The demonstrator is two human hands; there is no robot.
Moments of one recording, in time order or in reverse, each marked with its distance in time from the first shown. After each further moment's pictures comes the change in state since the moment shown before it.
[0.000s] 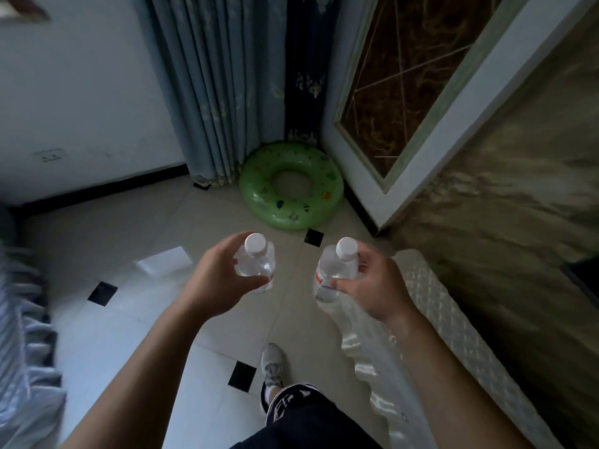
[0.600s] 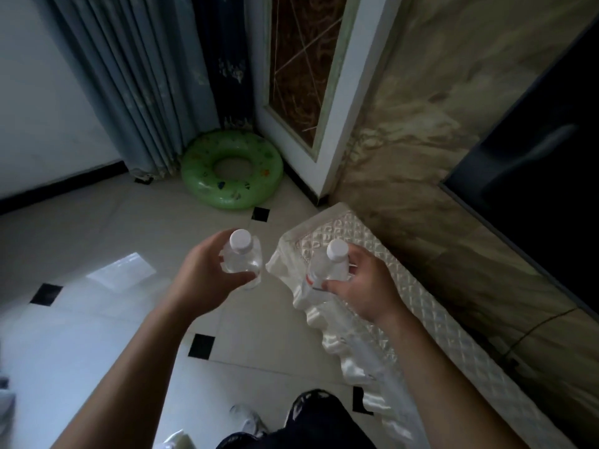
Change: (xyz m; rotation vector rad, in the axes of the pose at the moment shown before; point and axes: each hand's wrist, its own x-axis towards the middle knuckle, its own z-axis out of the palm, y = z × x) left_hand -0.186 0.084 0.153 0.040 -0.092 0.103; right_hand -0.244 0.107 -0.129 0.014 0.115 0.065
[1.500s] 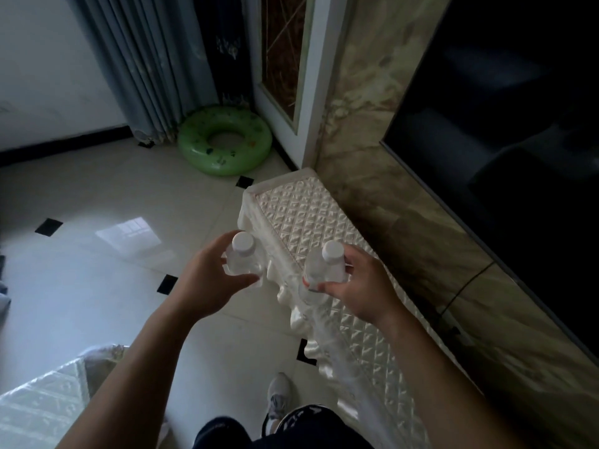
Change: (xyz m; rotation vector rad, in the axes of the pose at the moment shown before) left_hand -0.236 0.139 0.250 0.038 0.095 -0.022; right_hand -0.213 0.177 -0.206 -0.005 -0.131 -0.126
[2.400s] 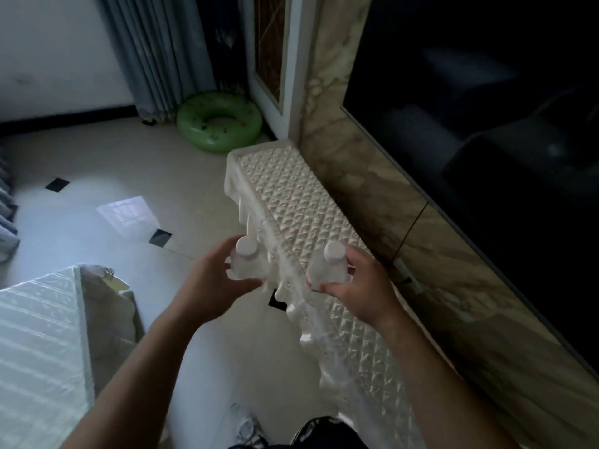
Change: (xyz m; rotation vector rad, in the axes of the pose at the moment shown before) left_hand -0.295 0.092 0.148 -0.086 0.058 0.027; right_hand -0.301 0.090 -0.097 -0.055 0.030 -0.056
